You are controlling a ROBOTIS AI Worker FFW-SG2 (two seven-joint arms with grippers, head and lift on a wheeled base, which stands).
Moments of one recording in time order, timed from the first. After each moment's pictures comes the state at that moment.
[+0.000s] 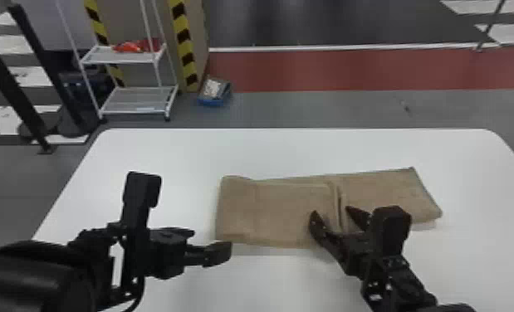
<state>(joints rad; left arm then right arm) 0.16 0.20 0.02 -2.22 0.18 1.27 -0.44 0.17 0.00 0.15 -1.63 -0.06 0.21 0.12</state>
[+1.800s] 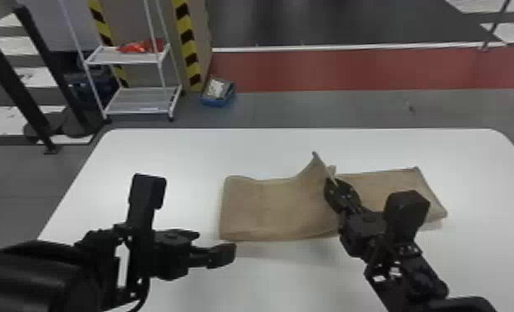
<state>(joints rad) 0.16 0.21 0.02 -2.20 0.20 1.26 -0.44 0.18 0.00 0.16 -1.73 -0.07 0.13 0.16</state>
